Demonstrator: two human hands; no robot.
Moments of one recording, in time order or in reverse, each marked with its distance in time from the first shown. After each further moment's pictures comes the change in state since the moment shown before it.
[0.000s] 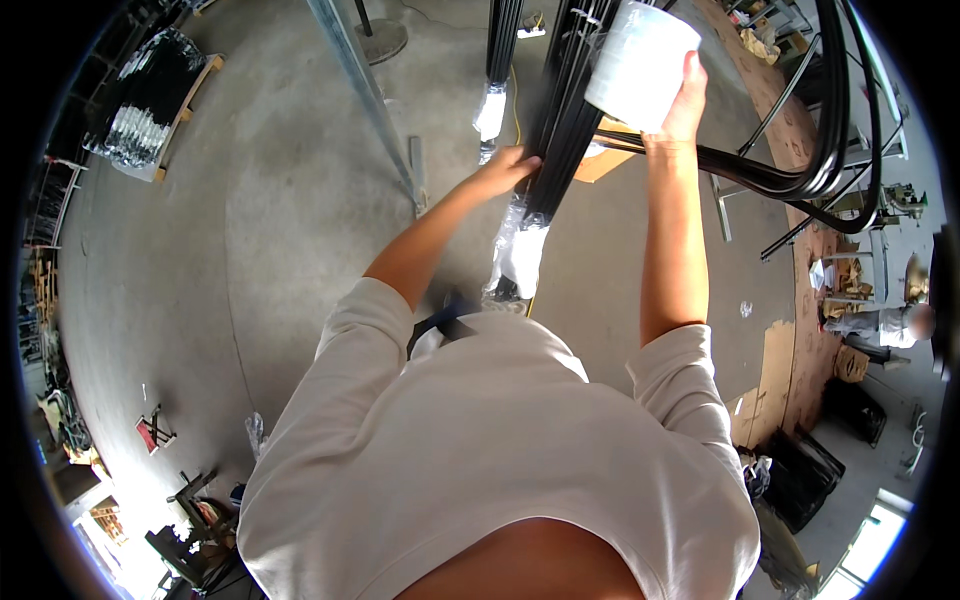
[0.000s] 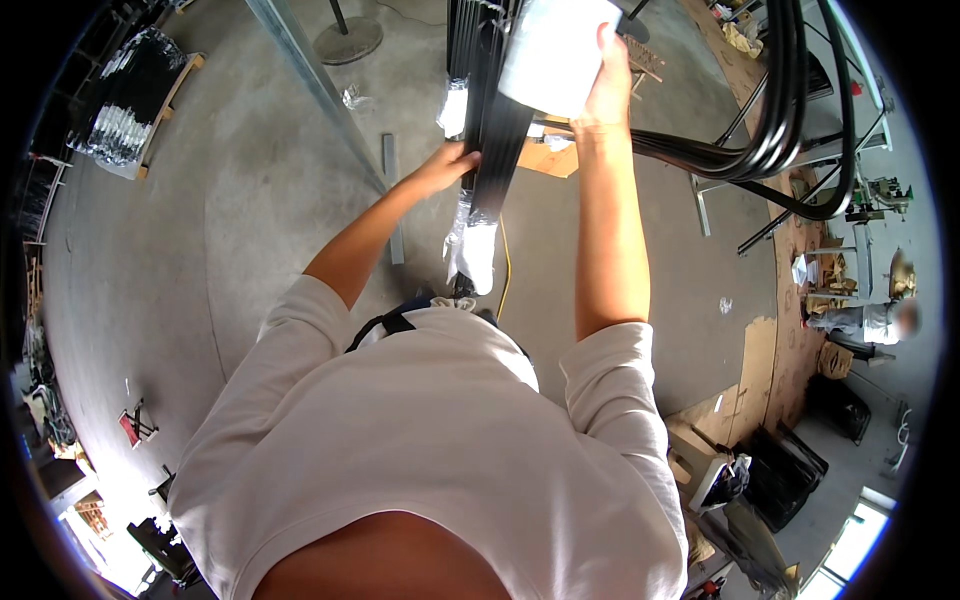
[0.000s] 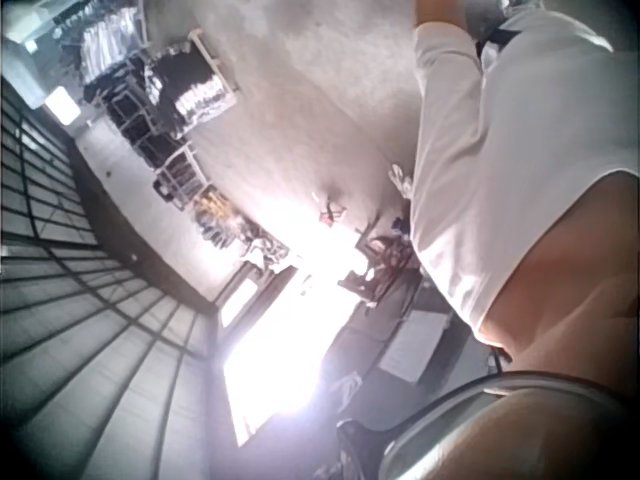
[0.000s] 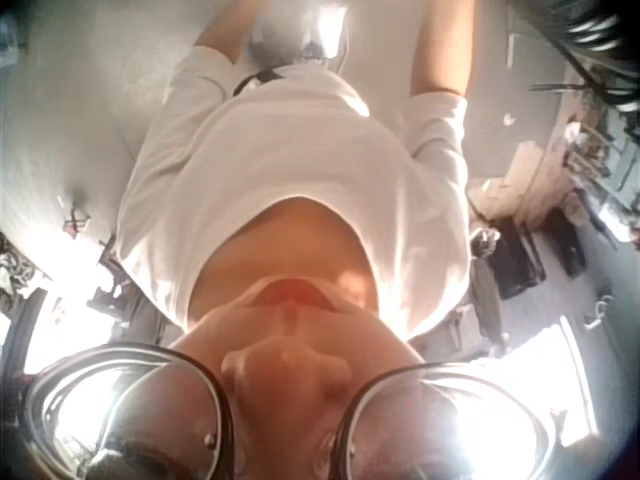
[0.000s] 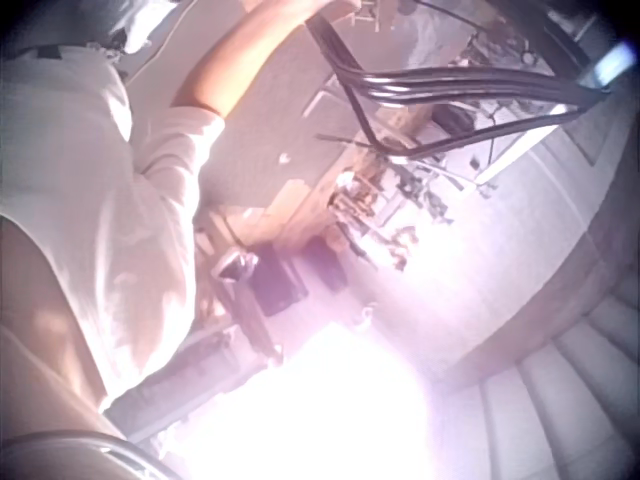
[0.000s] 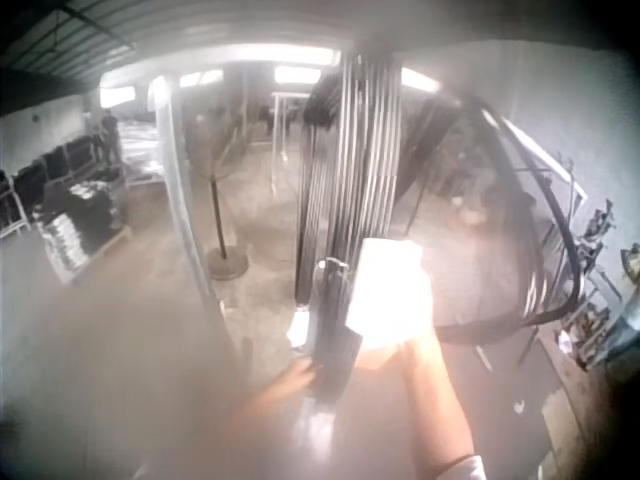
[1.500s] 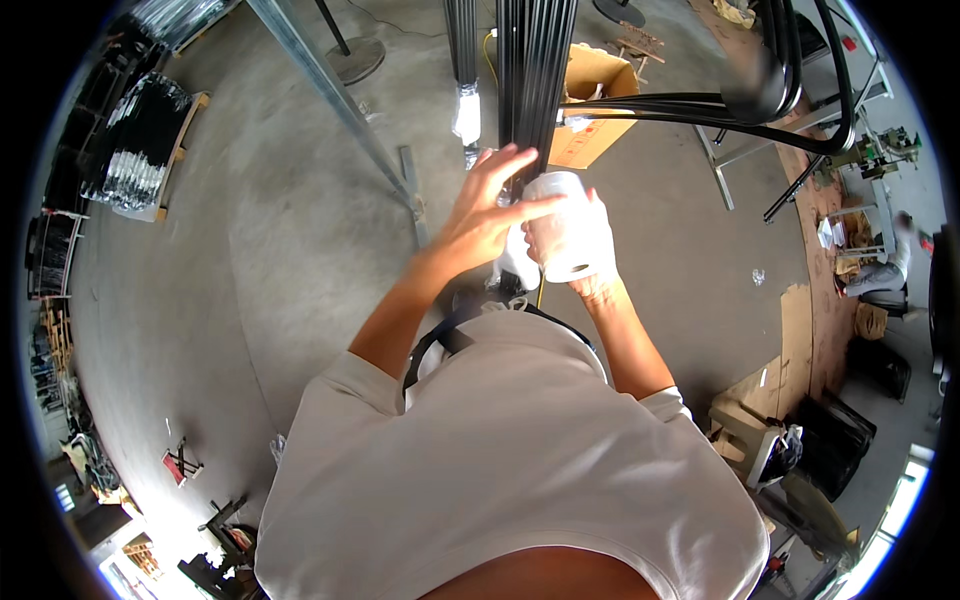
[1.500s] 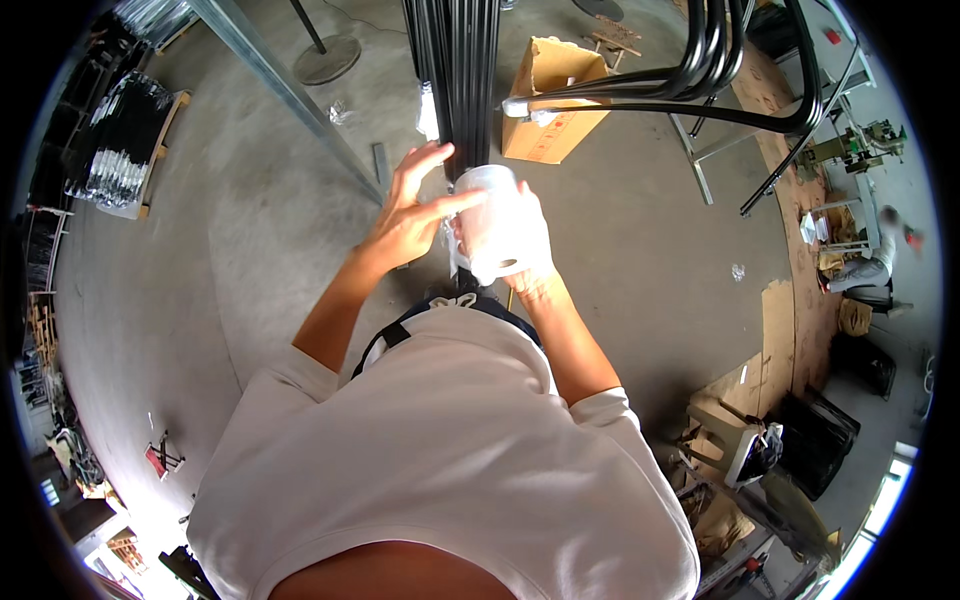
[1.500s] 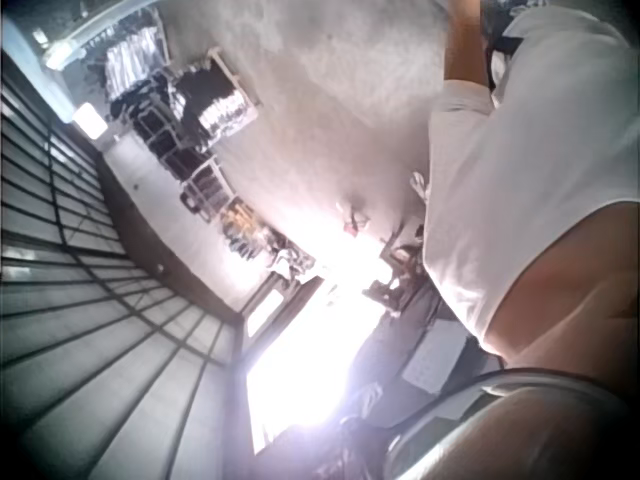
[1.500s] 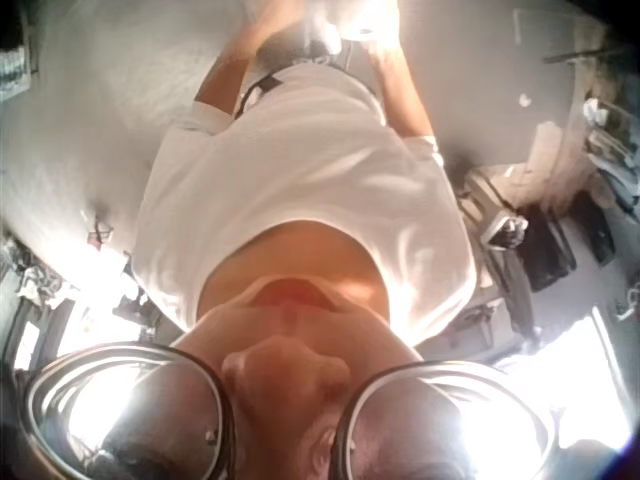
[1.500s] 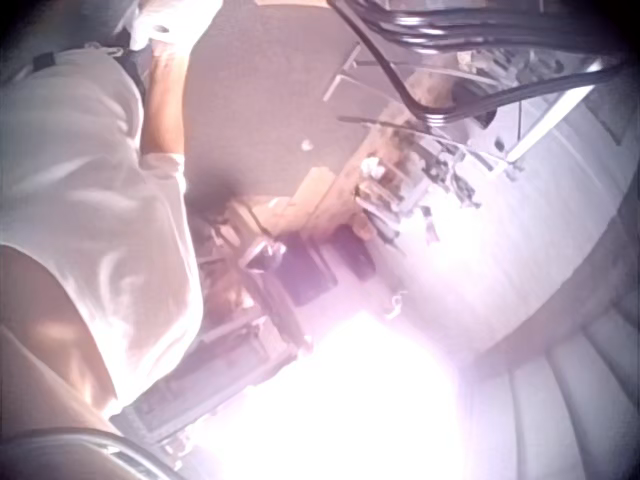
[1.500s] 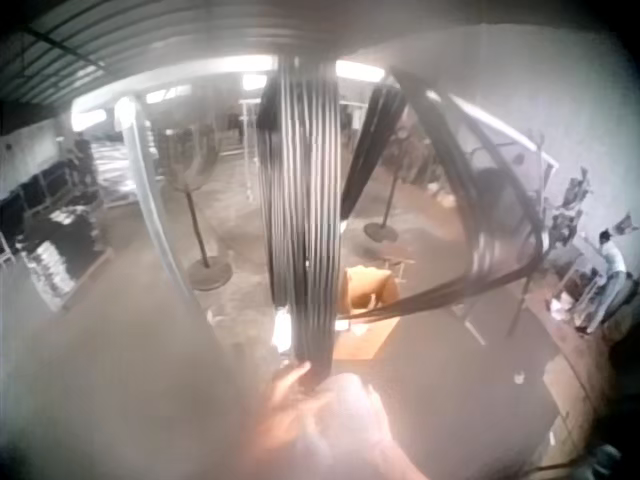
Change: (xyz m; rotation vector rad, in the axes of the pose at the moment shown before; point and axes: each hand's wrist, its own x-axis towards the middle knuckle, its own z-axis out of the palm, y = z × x) left_hand -0.106 0.140 0.047 0.867 0.152 0.691; right_hand -0.202 0.035 -0.026 0.844 0.125 0.924
